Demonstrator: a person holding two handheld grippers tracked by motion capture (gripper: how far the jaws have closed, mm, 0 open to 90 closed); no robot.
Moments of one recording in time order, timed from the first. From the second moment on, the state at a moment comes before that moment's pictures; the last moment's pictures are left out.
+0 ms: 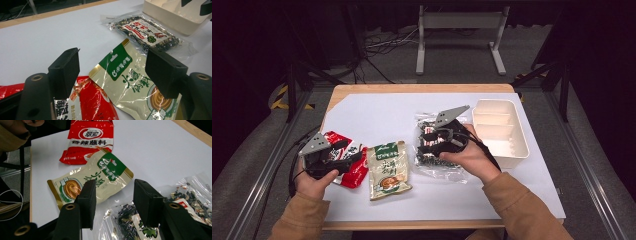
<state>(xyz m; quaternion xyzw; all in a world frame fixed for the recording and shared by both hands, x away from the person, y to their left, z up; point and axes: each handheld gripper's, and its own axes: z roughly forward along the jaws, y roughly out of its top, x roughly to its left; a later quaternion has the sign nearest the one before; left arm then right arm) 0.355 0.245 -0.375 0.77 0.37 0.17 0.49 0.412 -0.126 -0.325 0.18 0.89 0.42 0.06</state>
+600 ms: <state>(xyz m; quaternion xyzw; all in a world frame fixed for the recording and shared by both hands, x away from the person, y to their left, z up) 0.358 0.250 -0.379 0.76 0.38 0.17 0.49 0.454 -0.085 -0.340 0.18 0.90 0.39 0.03</state>
